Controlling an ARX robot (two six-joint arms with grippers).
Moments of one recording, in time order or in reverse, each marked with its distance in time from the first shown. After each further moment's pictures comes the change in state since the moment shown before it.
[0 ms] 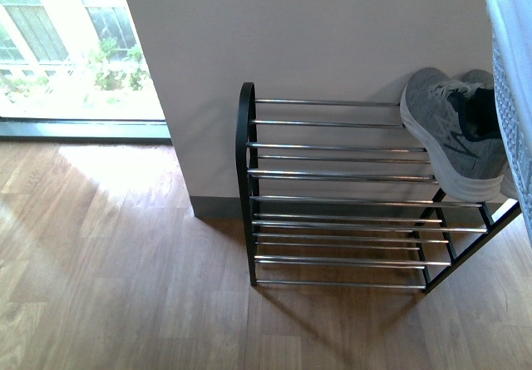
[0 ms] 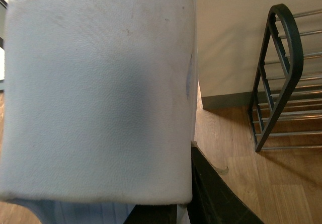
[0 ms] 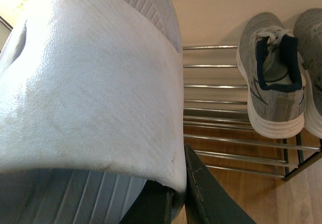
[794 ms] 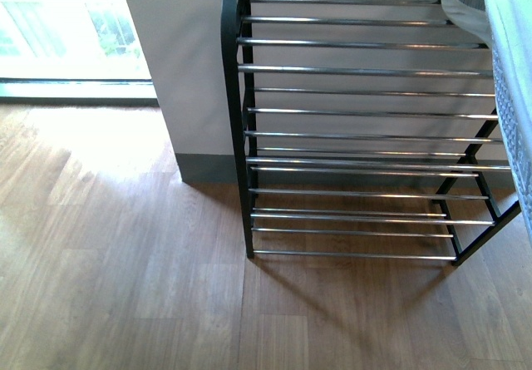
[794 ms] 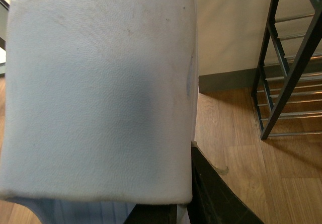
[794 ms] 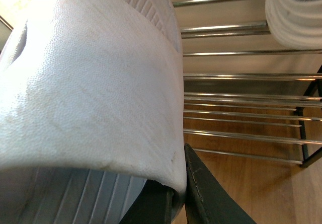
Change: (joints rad) left arm 0.000 0.000 0.000 0.000 0.000 0.000; right arm 0.000 0.000 0.000 0.000 0.000 0.000
